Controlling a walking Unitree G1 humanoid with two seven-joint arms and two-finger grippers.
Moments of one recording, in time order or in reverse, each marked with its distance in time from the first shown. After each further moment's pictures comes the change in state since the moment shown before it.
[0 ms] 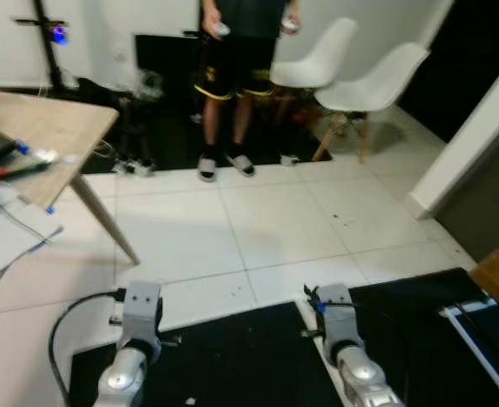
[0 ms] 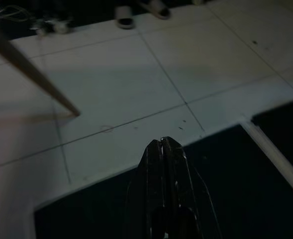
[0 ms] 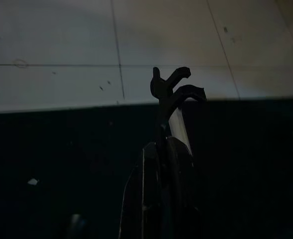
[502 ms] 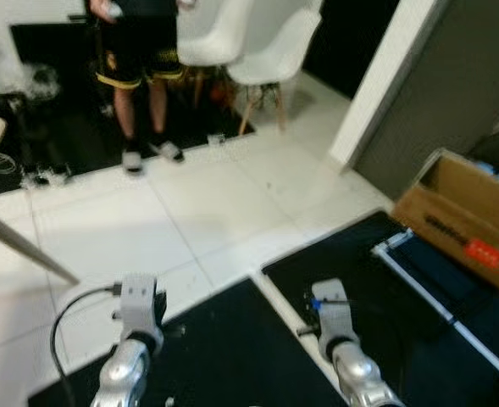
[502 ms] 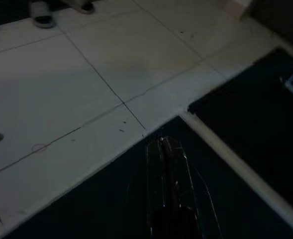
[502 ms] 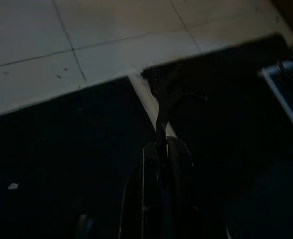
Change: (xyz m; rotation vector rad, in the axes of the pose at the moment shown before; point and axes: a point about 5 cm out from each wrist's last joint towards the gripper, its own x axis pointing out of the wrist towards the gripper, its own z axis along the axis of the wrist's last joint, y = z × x) left arm 0.005 -0.002 0.009 -0.114 -0.018 -0.025; right arm 0.002 0.005 0.003 -0.005 -0.013 0.015
